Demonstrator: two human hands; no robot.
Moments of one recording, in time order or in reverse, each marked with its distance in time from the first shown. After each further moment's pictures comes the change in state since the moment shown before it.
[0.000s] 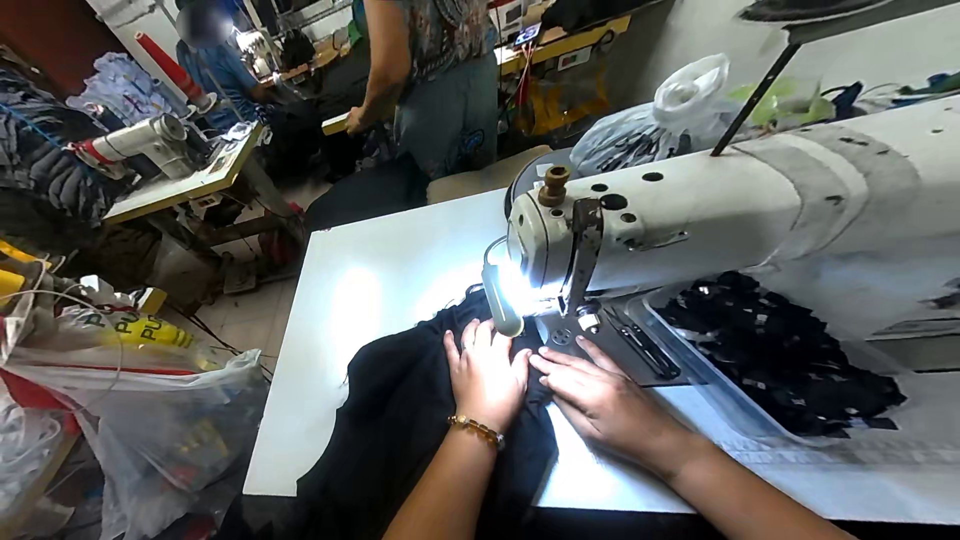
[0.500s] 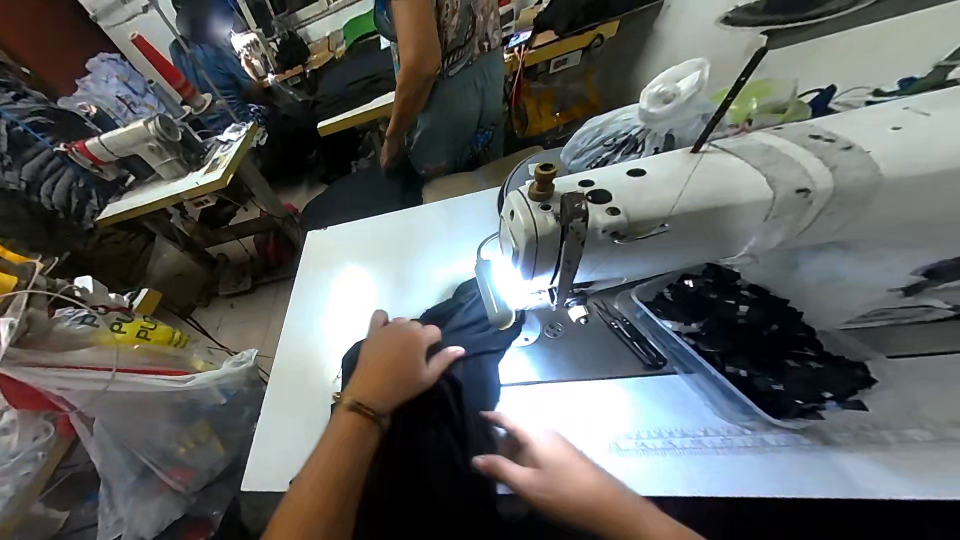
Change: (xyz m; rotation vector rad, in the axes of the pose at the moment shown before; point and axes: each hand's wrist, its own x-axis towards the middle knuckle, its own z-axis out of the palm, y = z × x) left_hand -0.003 -0.083 -0.107 0.185 -0.026 0.395; right_hand 0.025 -0.109 -0.016 0.777 -0.564 0.786
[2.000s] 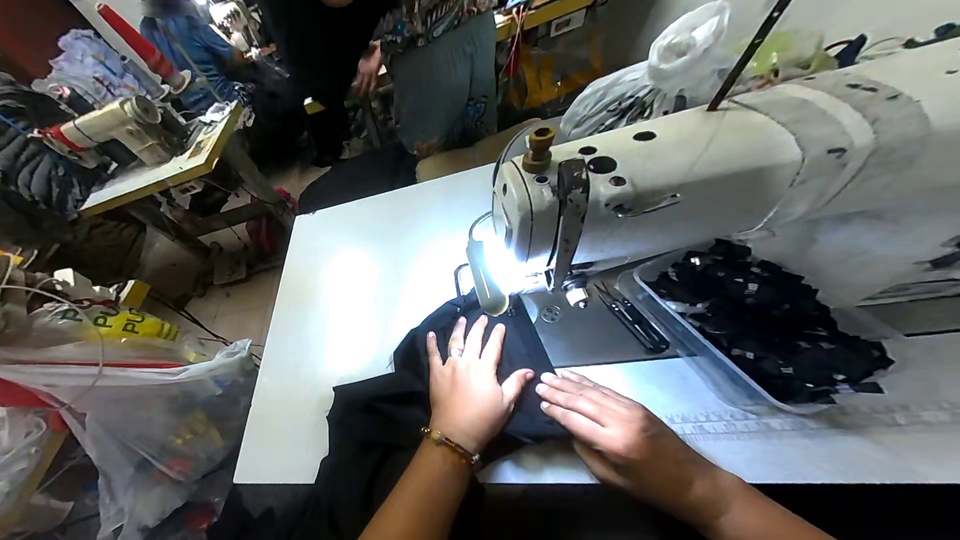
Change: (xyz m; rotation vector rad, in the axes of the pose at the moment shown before) left_hand 0.003 0.096 0.076 -0.095 -0.163 -0.295; right_hand -0.008 0.090 -0.047 -0.759 0.530 -0.883
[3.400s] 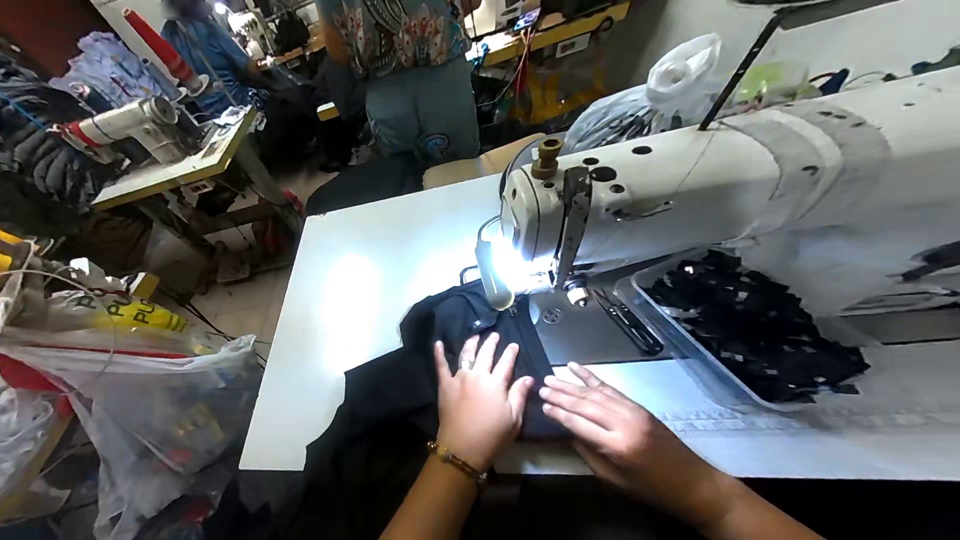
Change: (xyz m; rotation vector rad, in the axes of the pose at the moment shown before) left_hand -0.021 0.008 0.003 -0.093 0.120 0.071; right_hand -0.001 -0.001 -0.006 0.011 0.008 -0.042
